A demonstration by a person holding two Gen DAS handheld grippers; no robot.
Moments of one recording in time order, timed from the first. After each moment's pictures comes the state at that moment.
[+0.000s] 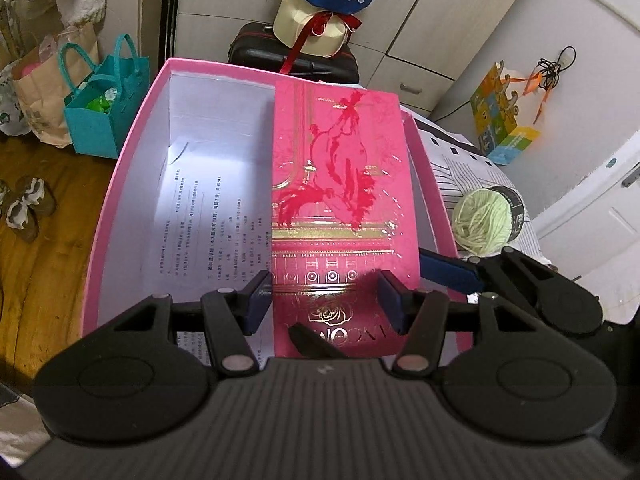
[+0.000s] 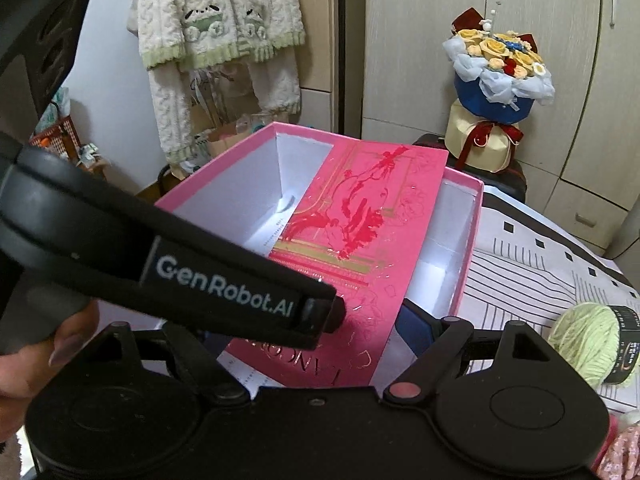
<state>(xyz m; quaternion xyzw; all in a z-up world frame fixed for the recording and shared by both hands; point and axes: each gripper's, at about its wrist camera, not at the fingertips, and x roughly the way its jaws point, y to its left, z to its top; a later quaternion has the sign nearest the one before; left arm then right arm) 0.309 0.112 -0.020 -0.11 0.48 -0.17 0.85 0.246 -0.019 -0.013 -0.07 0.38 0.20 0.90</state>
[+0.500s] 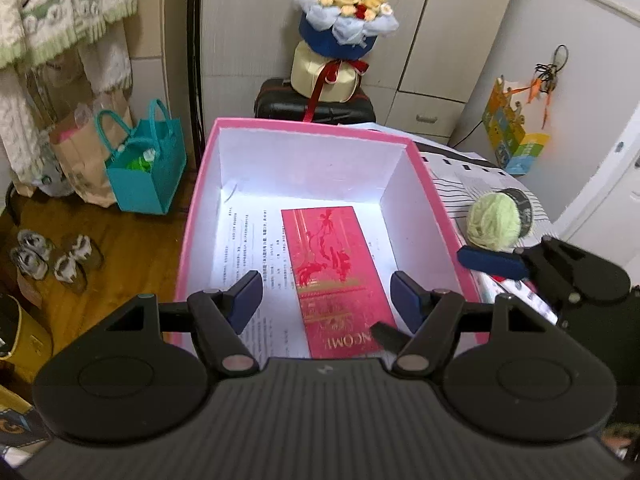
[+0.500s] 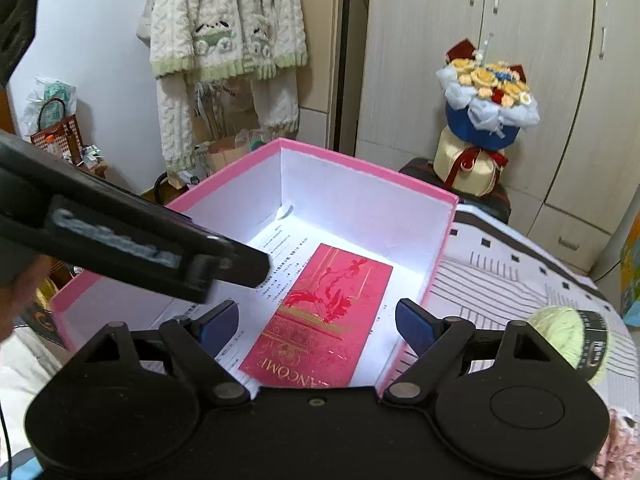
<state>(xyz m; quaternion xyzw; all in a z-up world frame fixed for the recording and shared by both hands) 0.247 0.127 0.023 -0.04 0.41 -0.14 0.90 0.199 -0.031 0.012 -0.10 0.33 0.20 0.92</state>
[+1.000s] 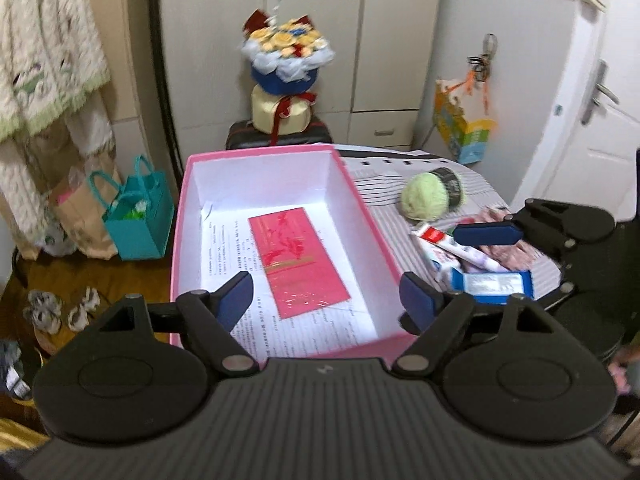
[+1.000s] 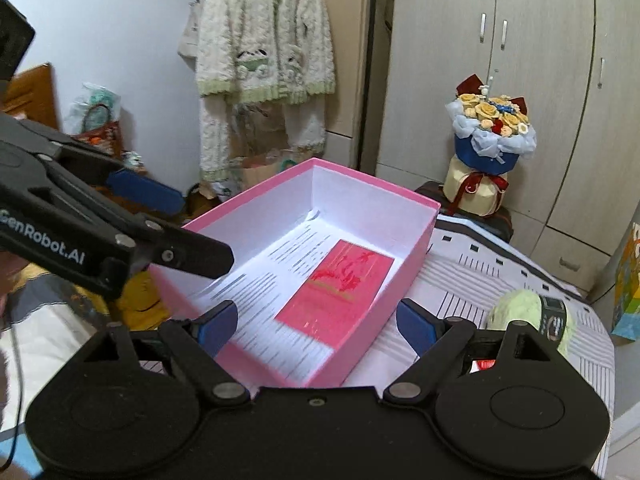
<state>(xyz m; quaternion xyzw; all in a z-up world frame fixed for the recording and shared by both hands) 0.137 0.103 0.067 0.04 0.34 -0.19 0.92 0.104 -0.081 0.048 -0.10 0.30 0.26 0.91</state>
